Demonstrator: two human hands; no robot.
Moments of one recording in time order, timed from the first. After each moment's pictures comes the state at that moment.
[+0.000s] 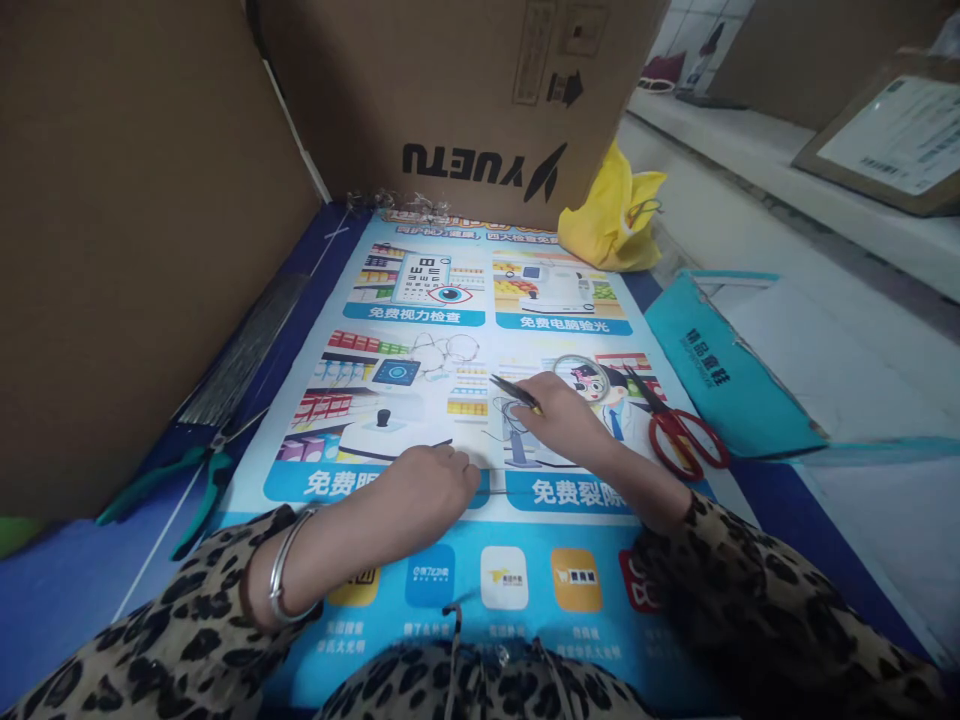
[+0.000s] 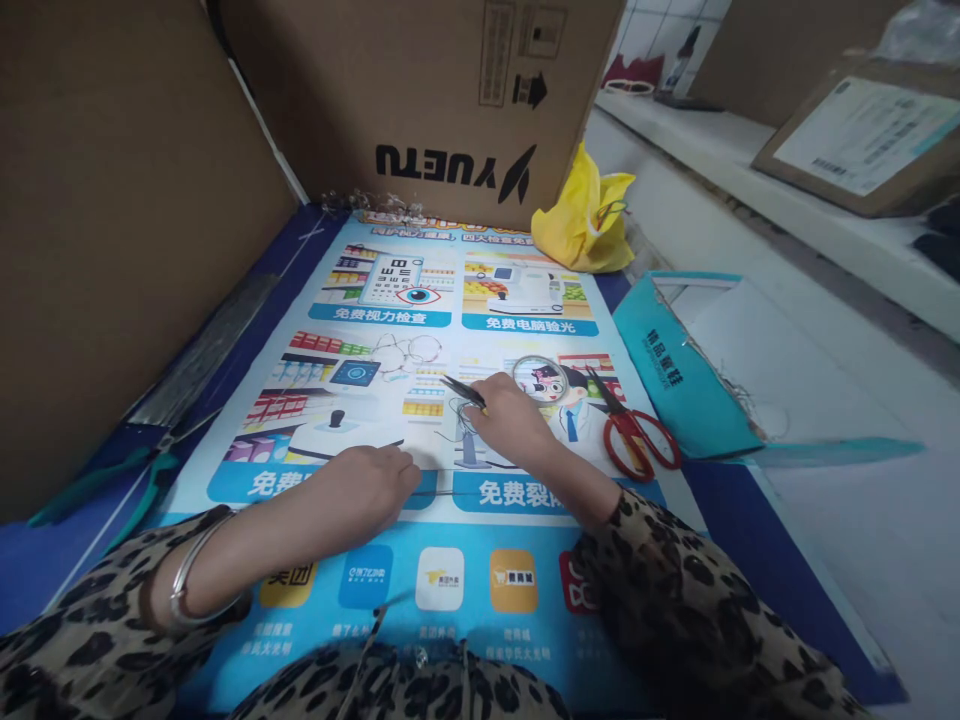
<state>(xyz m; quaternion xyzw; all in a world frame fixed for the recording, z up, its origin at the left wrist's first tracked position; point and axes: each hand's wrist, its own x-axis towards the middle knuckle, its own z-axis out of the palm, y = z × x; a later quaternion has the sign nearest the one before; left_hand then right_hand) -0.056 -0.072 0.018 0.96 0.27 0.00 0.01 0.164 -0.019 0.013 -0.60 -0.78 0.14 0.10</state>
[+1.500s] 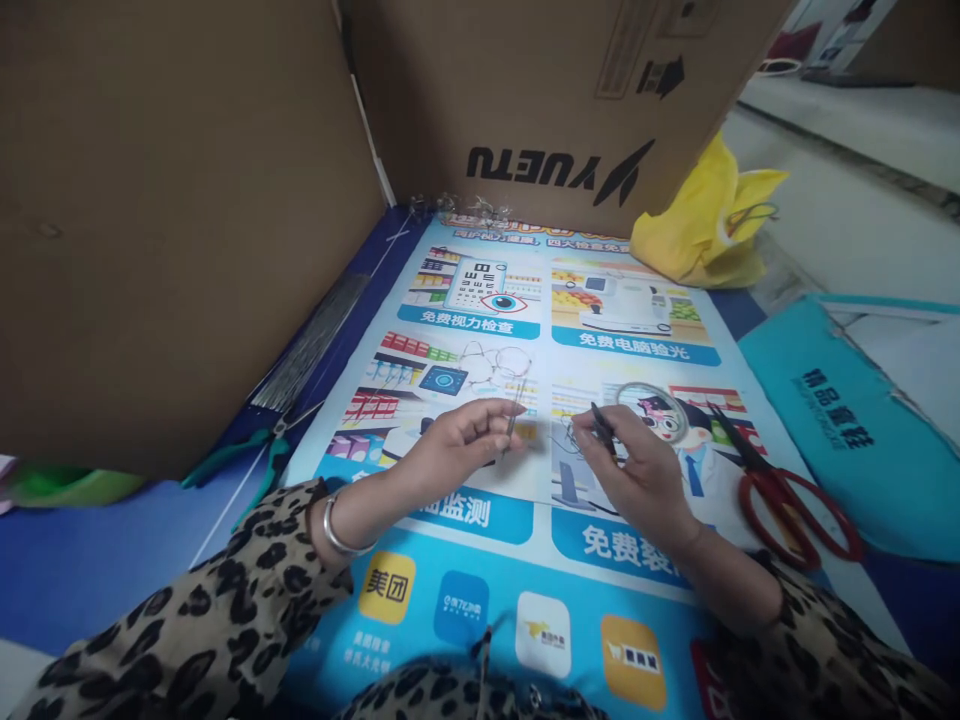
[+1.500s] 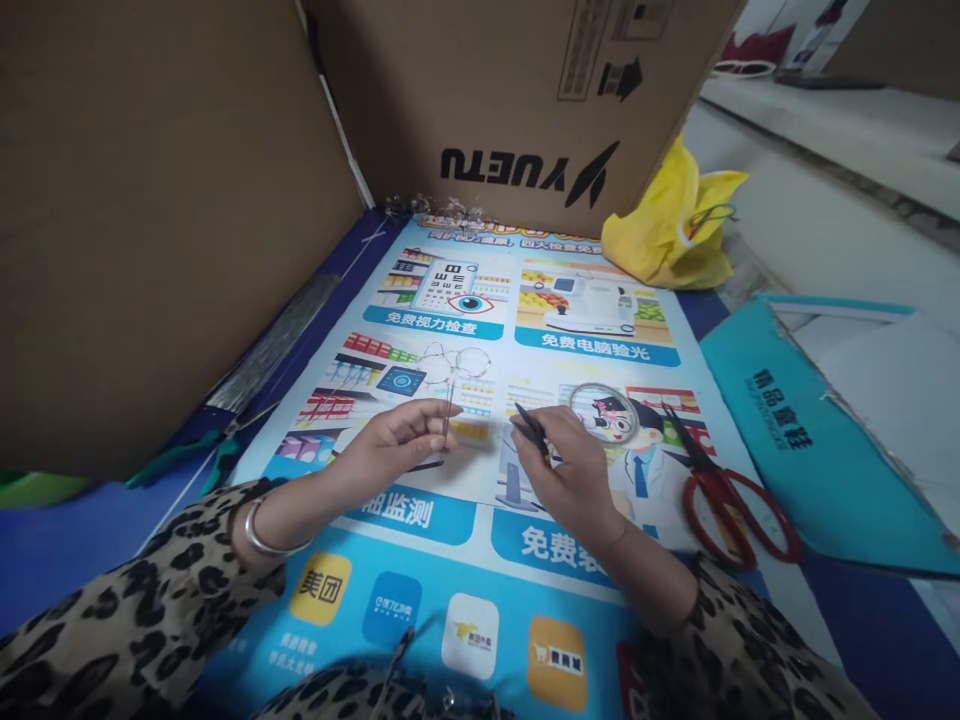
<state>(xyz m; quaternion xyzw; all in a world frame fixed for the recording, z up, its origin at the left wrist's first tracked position) -0.058 -0.035 0.020 0.56 0.38 0.37 0.63 0.162 -0.032 0.008 -0.47 -0.77 0.14 0.41</state>
